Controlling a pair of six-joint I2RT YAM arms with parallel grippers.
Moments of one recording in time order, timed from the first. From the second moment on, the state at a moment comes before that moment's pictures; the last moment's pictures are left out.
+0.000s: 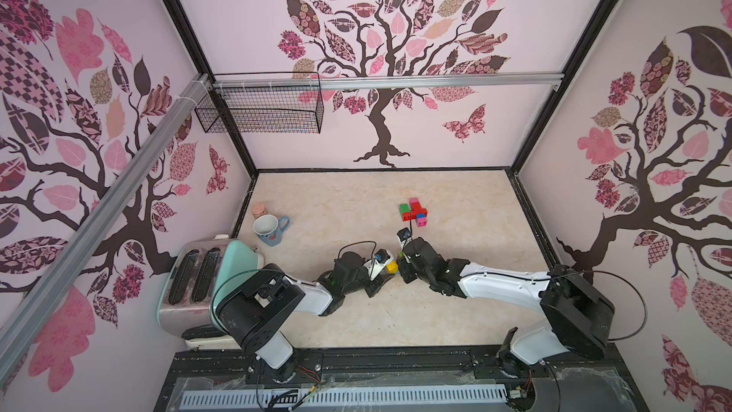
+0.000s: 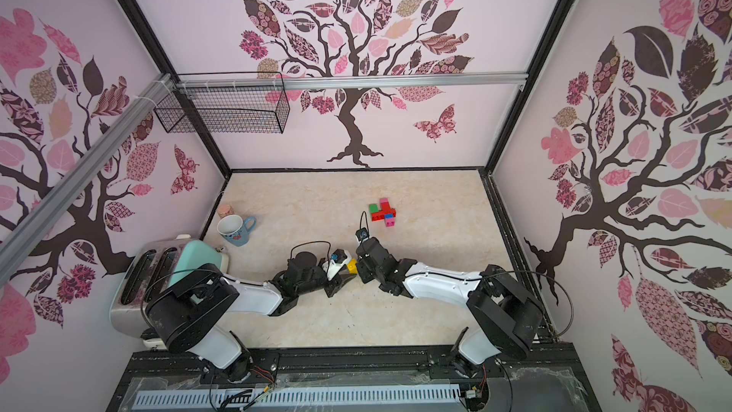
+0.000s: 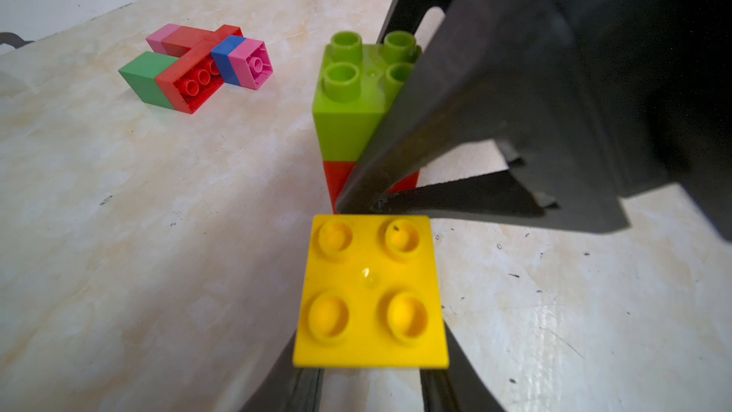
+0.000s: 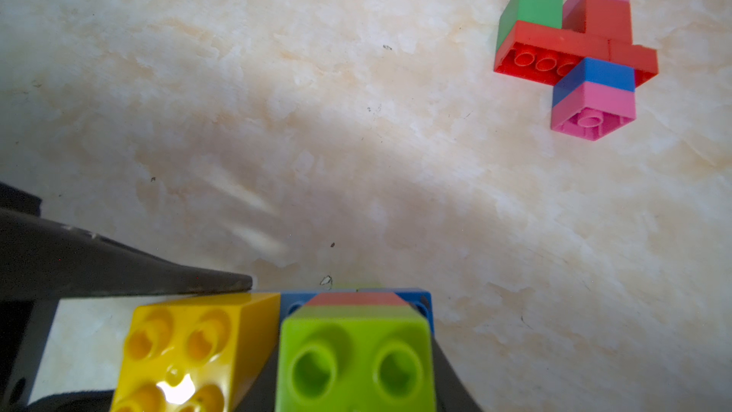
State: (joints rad) left arm -0.73 1.61 0.41 0.73 0.30 0.15; right arm 0.88 1.50 0.76 -0.06 0.25 0.29
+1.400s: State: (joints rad) left arm -0.50 1.26 0.59 0.13 0.19 -0.23; right arm 0.67 0.93 0.53 -0.12 0.44 0.52
